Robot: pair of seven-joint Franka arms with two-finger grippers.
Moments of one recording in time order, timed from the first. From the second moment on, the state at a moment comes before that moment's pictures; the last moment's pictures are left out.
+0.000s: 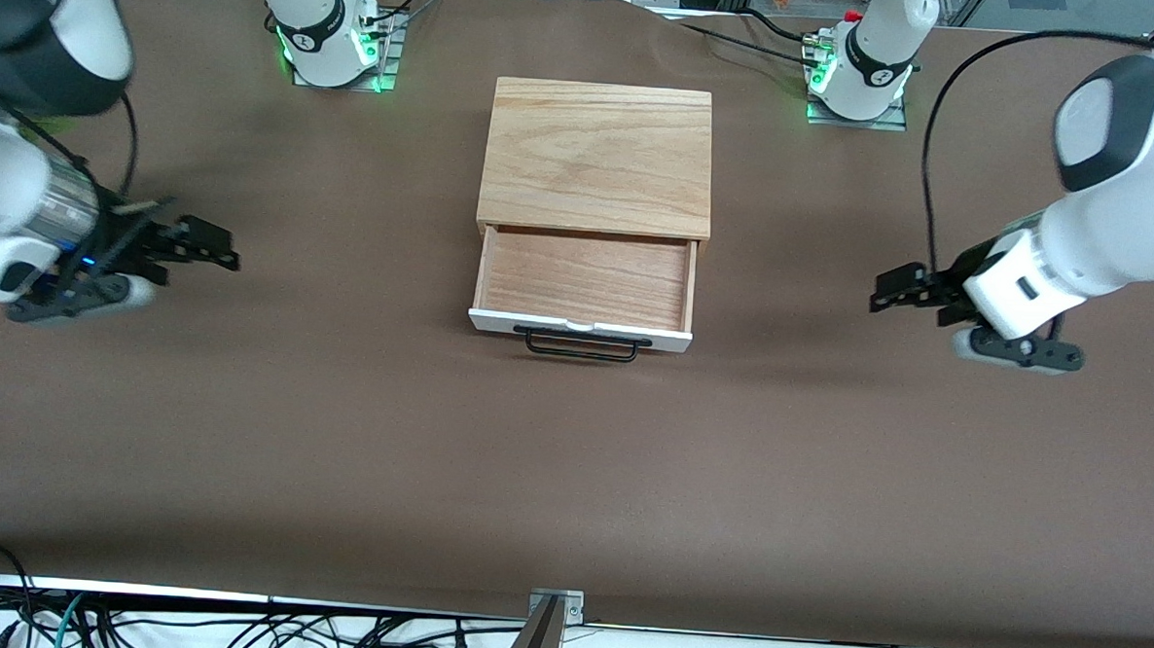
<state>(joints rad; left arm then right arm) -0.05 0.23 -0.11 -1.61 -0.20 1.81 -0.03 0.11 0.26 0.01 -1.52 0.16 1.72 -0.14</state>
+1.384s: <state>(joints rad) -0.34 0.66 -0.14 -1.47 -0.48 2.20 -0.04 0.40 0.67 0.09 -1.41 0.38 2.20 -0.13</state>
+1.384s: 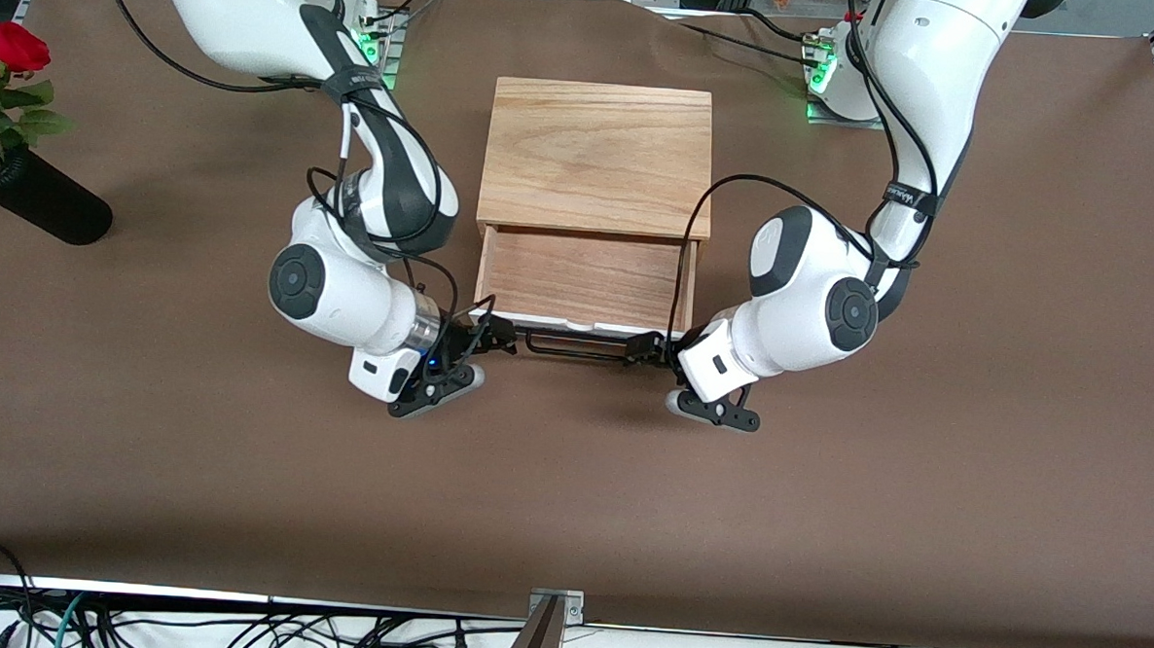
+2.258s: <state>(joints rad) -0.34 0.68 -0.15 -1.47 -0.48 2.11 -0.05 0.43 0.70 0.10 -1.39 0.39 2.11 -0.11</state>
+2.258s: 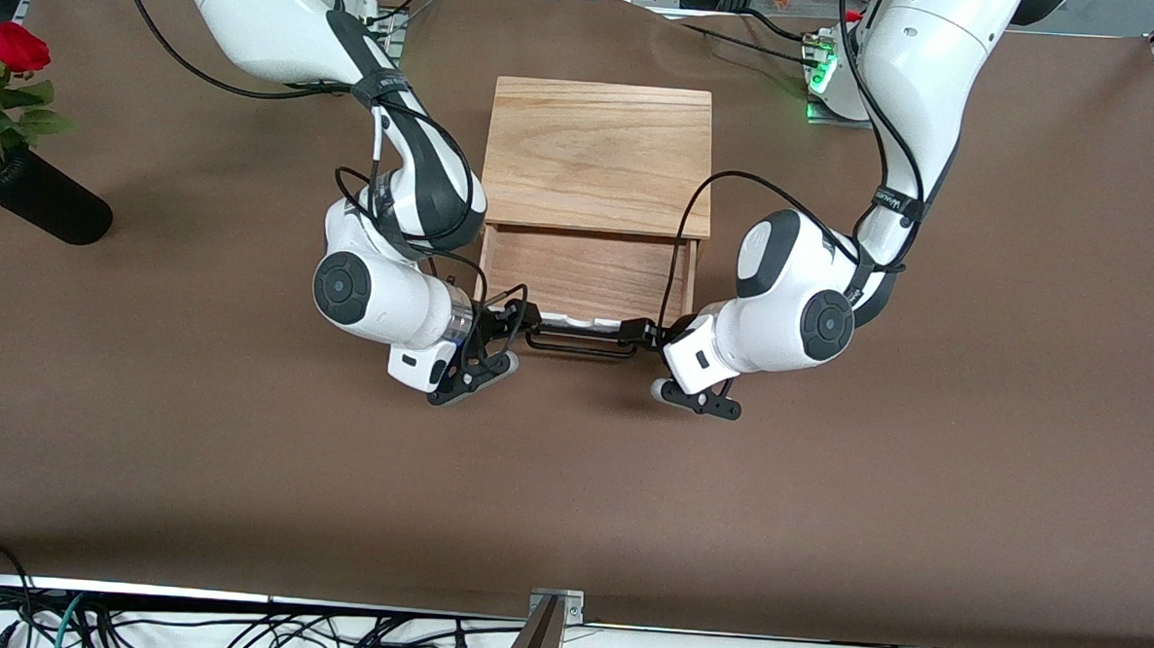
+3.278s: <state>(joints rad) -0.34 0.68 -0.15 -1.46 -0.49 1.76 -0.06 0.43 0.71 0.16 -1.39 0.39 1.85 -0.04</state>
